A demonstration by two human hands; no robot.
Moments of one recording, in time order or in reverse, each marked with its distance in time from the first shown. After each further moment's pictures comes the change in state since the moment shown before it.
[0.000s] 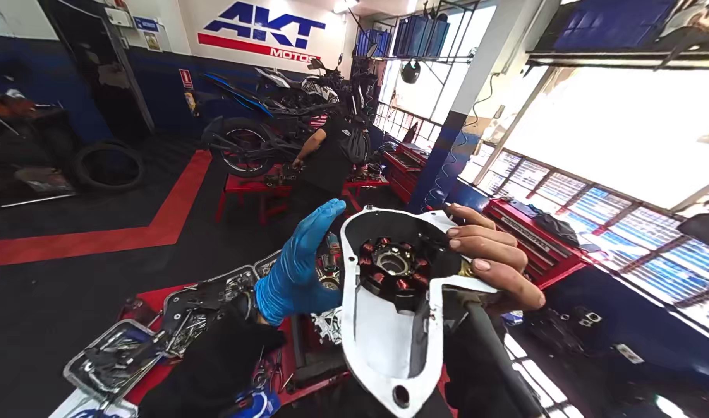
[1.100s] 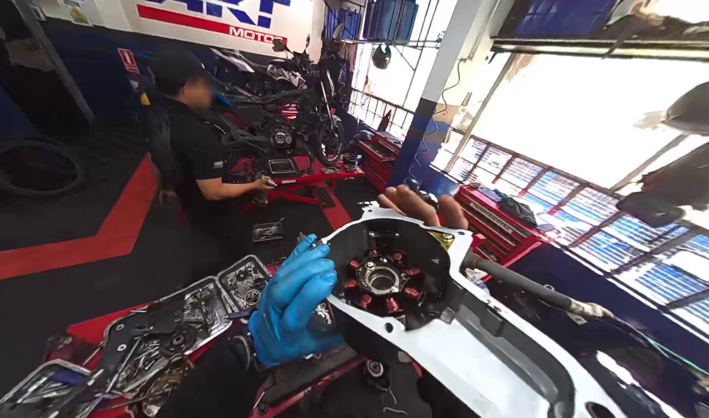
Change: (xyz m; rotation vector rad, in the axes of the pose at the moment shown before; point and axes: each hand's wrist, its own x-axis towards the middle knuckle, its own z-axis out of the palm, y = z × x) left_hand -0.003 -0.011 0.088 -0.022 0.040 0.166; right_hand -0.046 0.068 -0.016 0.975 0.073 0.578
